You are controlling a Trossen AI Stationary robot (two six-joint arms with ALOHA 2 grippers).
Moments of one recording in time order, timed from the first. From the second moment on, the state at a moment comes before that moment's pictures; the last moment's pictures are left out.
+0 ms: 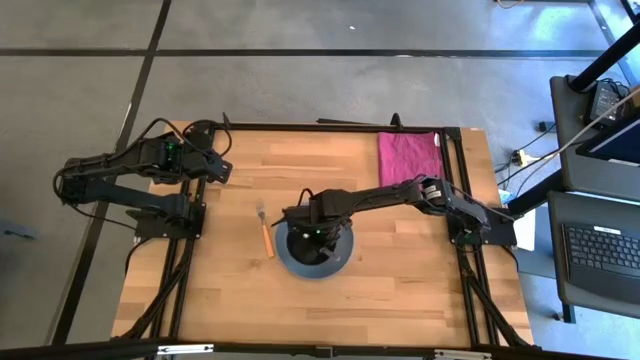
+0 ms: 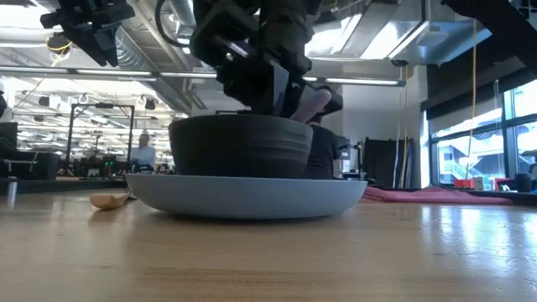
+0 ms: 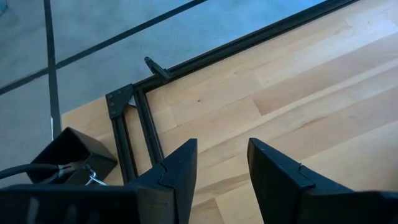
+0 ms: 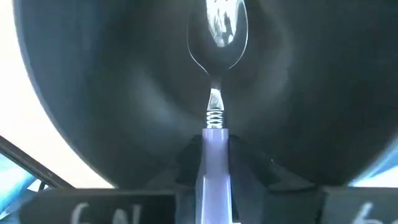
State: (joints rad) left arm 0.13 0.89 1.10 -1.45 -0.72 -0.91; right arm 0.10 2.31 2.06 -1.19 -0.26 0.94
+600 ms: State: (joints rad) left arm 0.13 0.89 1.10 -1.45 -0.72 -0.91; right arm 0.09 2.31 2.08 -1.18 -0.28 0.92
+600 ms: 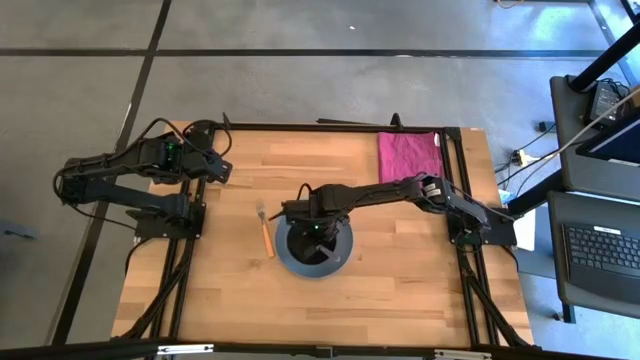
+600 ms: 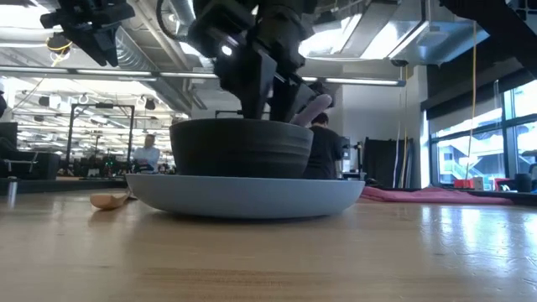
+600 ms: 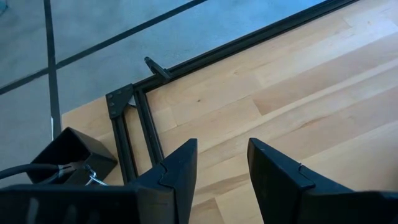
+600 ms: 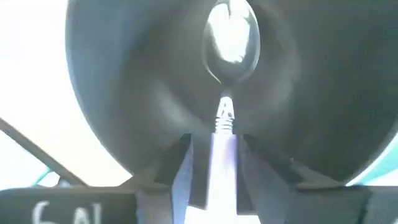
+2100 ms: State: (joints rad) left arm 0.08 0.97 0.48 -0.84 -0.34 -0.84; right arm -0.02 2.25 2.36 -0.85 -0.26 0.78
